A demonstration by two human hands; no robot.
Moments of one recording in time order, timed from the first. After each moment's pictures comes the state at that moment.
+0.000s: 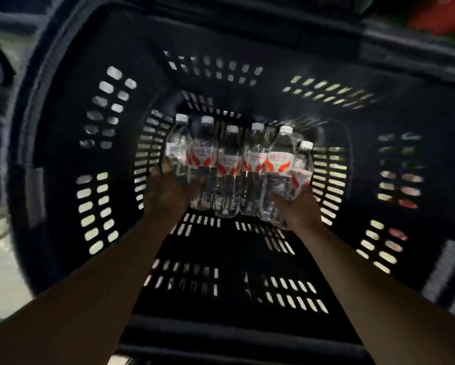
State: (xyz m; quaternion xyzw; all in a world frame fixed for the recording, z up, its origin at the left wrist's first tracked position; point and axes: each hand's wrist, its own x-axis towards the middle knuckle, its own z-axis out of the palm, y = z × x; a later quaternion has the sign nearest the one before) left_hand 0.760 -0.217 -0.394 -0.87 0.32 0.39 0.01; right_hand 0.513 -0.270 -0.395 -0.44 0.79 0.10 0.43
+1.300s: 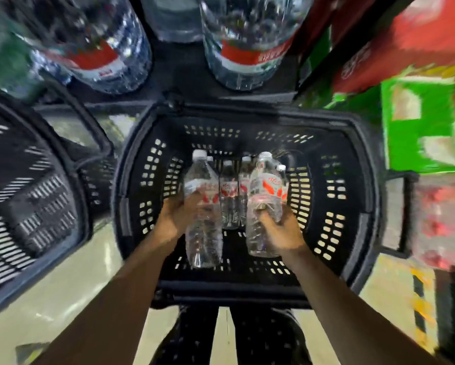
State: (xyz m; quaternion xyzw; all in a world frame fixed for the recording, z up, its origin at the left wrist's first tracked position) left_hand 0.771 -0.226 -0.230 -0.73 0.14 0.62 -0.24; right_hand 0.561 -0.250 -0.215 -0.36 0.72 -0.09 0.58
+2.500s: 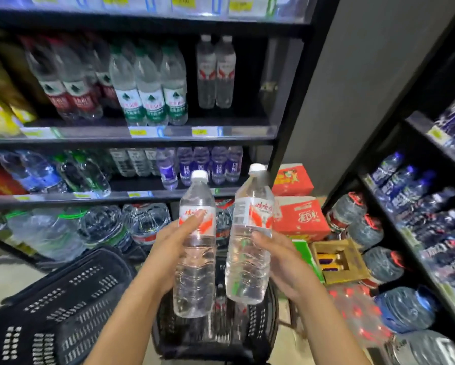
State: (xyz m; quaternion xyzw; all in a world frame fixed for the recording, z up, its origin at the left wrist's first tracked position) left_hand 0.701 -0.199 0.371 -0.59 0.28 0.59 -0.48; right_hand 0.495 -0.231 0.355 -0.42 0.42 -0.35 0.73
